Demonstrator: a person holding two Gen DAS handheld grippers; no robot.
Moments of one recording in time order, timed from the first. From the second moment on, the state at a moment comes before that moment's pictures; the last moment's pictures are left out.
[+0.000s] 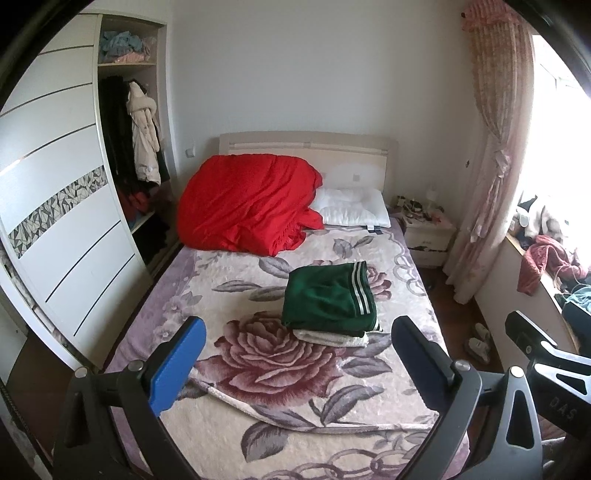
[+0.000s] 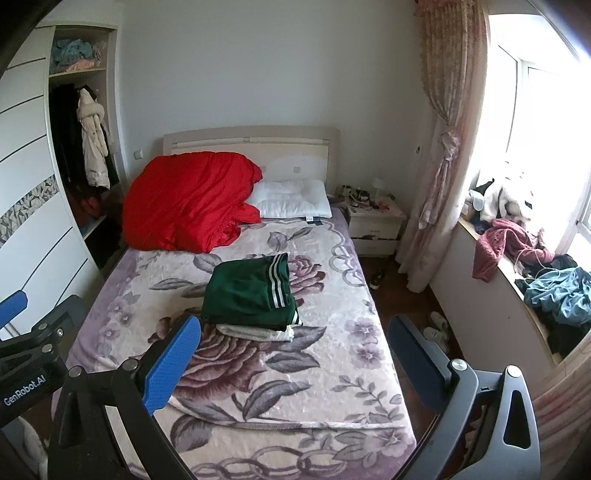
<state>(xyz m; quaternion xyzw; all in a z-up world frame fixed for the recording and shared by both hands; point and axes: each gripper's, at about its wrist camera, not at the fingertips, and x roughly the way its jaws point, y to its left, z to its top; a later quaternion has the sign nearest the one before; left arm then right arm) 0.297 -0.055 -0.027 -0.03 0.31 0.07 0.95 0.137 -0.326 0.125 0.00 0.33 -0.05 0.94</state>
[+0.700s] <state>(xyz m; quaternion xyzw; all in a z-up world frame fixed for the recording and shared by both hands) 0.289 -0.055 -0.012 -0.03 0.29 0.07 0.95 0.123 -0.325 0.136 0.00 0.31 -0.05 0.95</state>
